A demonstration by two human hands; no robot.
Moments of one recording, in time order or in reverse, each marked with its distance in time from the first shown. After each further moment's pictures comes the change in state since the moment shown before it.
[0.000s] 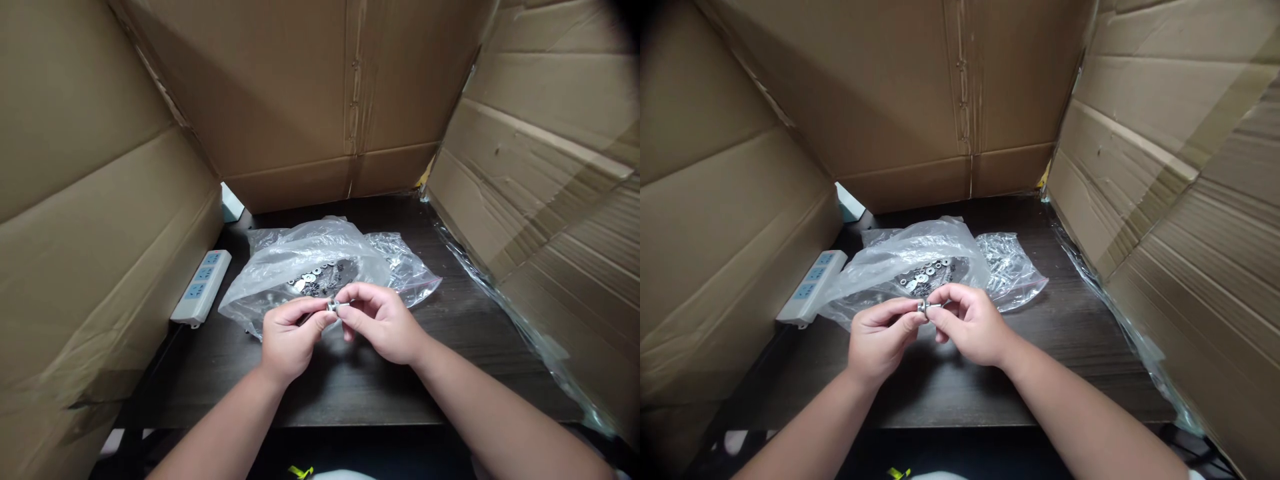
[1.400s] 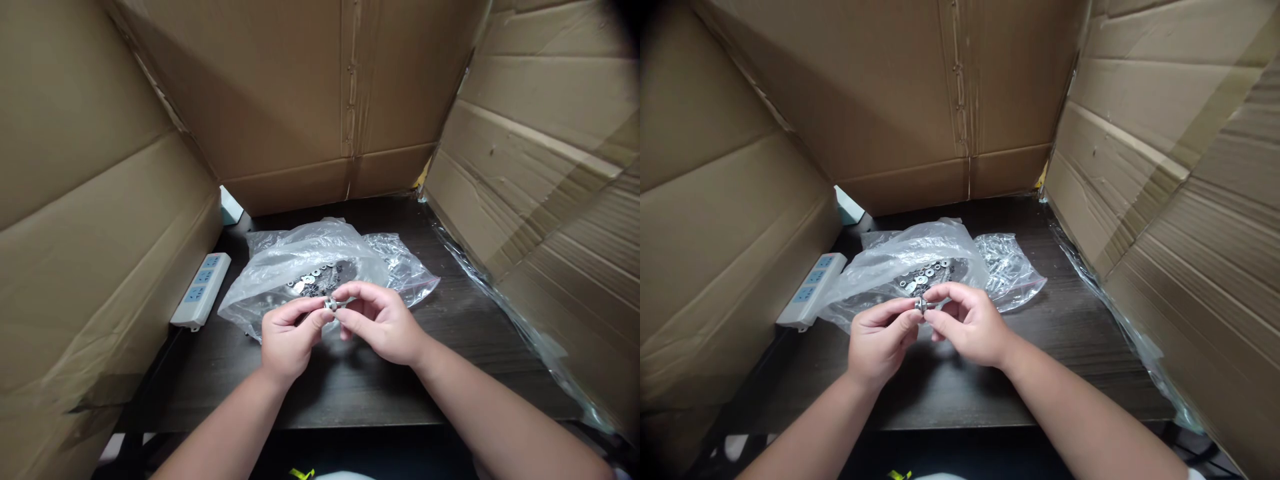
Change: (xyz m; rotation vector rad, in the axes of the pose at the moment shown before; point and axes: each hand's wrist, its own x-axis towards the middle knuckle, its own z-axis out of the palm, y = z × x) left_hand -0.001 -0.001 0.003 -0.117 0.056 -0.103; right_hand 0.000 0.002 0.002 0.045 0.038 -0.076
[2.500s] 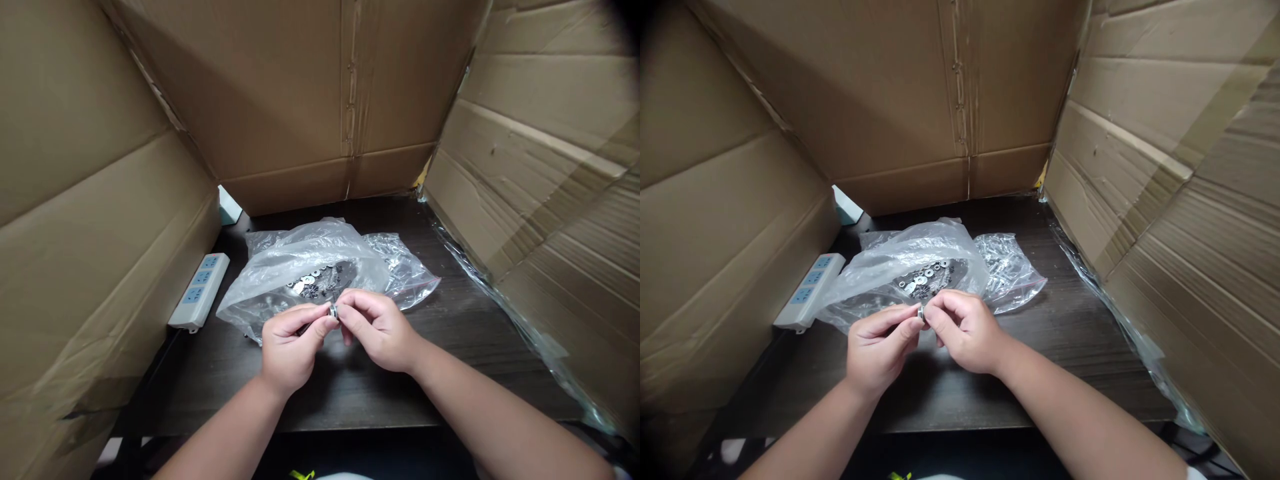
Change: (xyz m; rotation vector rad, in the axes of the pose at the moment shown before) left_hand -0.004 0.002 -0.001 0.127 -0.076 0.163; right_hand -0.002 -0.004 0.000 -0.287 -0.060 -0.111
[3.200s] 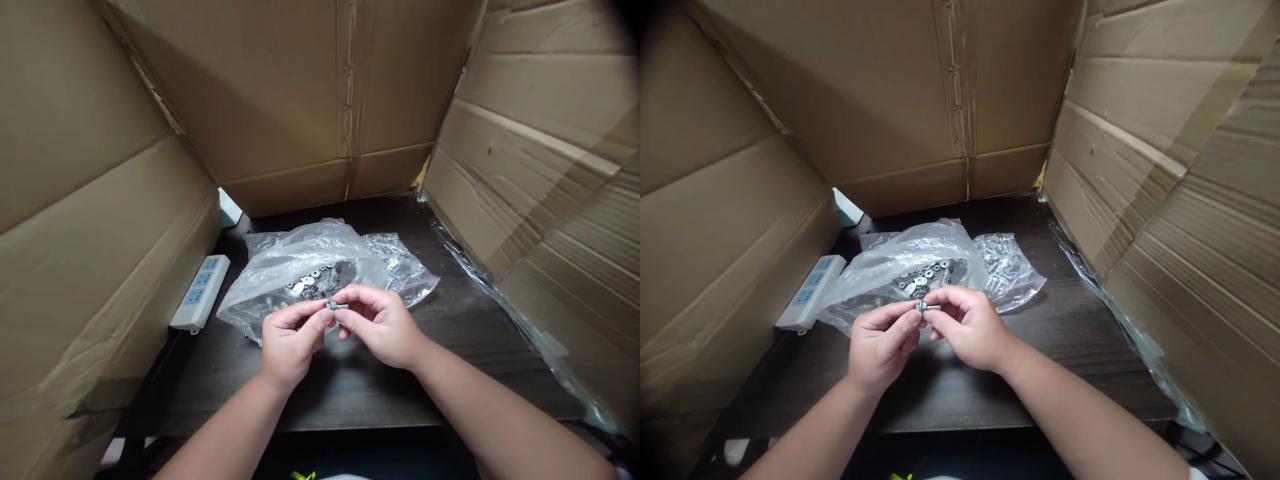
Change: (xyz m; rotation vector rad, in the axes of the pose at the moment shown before) left_hand -0.001 -0.007 0.001 -0.219 0.043 -0.239; right_hand 0.001 0.004 0.004 0.309 0.093 0.128
